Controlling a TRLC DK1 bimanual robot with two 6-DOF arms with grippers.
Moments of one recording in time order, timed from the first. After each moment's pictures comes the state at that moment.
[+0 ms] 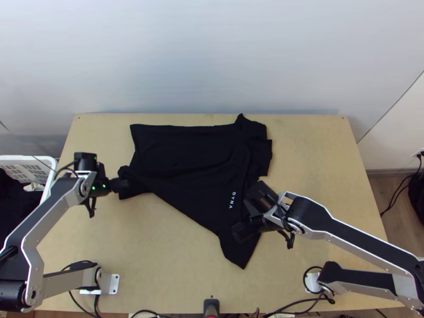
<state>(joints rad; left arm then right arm) 0.05 1.34 0.82 -0.54 0.04 -0.19 0.96 1.27 1.00 -0.85 -0.14 0.43</state>
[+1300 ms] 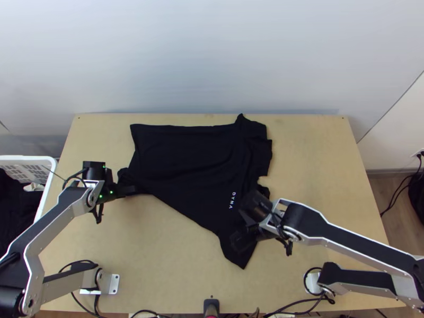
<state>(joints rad) -0.02 1.30 0.71 -0.40 0.04 -0.22 1.04 1.28 1.01 -0.88 -0.14 0.43</state>
